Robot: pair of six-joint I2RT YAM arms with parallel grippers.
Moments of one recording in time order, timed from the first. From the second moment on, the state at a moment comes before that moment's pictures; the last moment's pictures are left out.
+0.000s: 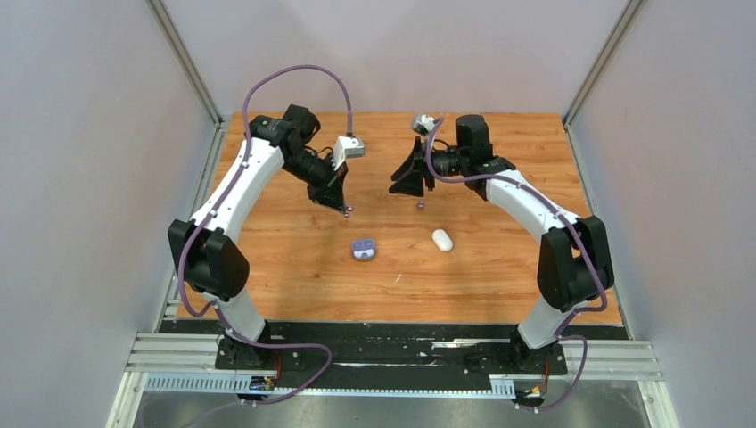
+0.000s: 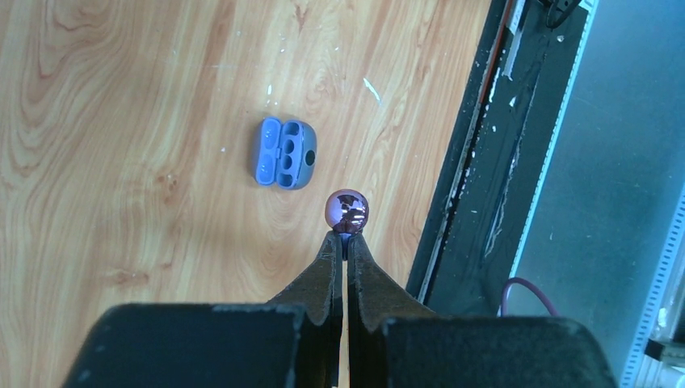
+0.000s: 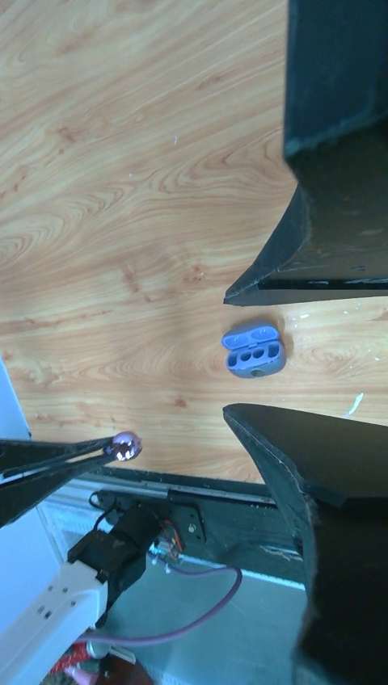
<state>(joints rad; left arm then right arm) -0.34 1.72 1.75 -1.36 0.78 0.71 0.37 1.69 1.31 -0.04 -1.13 -0.07</state>
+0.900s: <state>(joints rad) -0.15 1.74 1.53 -1.11 0.79 0.31 0.48 2.05 1.43 -0.24 -1.07 -0.16</state>
